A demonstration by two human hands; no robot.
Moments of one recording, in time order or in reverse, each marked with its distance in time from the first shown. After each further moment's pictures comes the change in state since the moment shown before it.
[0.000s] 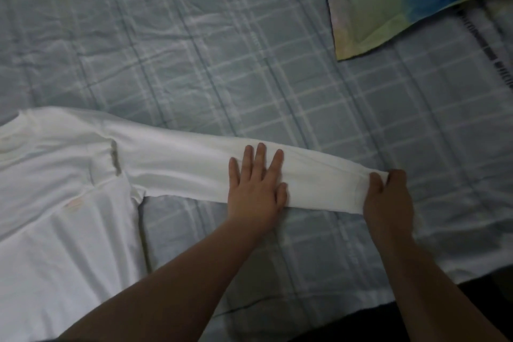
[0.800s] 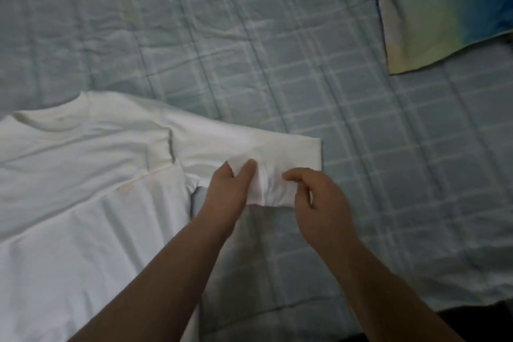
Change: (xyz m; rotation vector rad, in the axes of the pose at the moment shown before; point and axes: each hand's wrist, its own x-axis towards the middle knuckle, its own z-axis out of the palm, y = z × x) left_hand -0.048 -0.112 -0.091 -1.396 0.097 -0.633; right_hand -0.139 -0.133 0.065 0.260 -0.351 -0.612
